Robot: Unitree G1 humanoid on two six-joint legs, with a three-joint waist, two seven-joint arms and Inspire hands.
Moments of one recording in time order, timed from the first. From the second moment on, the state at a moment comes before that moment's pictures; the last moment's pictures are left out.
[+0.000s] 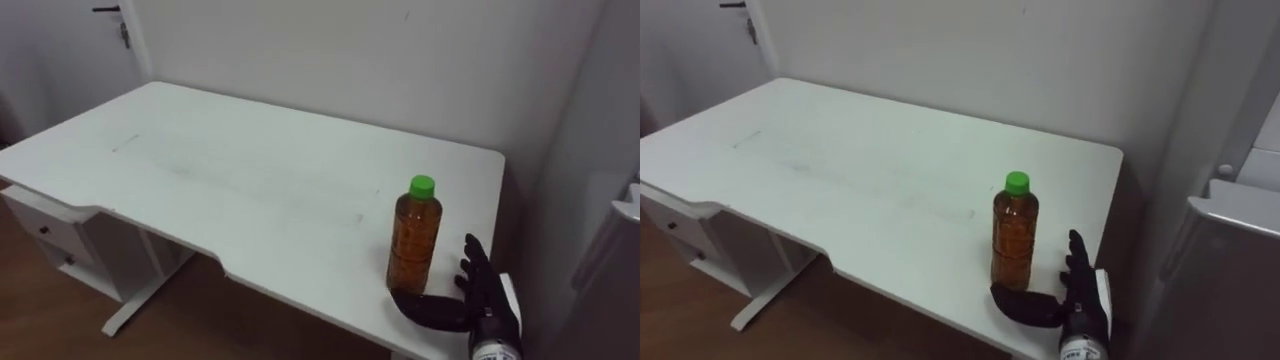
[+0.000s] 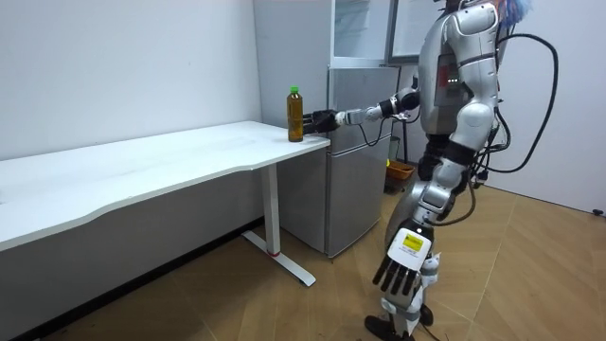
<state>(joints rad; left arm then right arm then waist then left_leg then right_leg) 0.15 0.18 -0.17 0.98 -0.01 0.01 0.20 -0.39 -0.23 0.24 0.59 0.30 -0.16 -0.45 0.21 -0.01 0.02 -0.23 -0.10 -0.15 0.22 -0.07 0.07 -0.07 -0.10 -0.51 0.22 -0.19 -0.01</state>
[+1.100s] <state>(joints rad) 0.13 0.22 -0.20 1.06 -0.09 -0.05 0.20 -0.49 -0.24 0.27 0.62 0.33 -0.18 -0.51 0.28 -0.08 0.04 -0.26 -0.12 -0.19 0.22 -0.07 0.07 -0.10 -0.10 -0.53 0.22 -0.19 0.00</state>
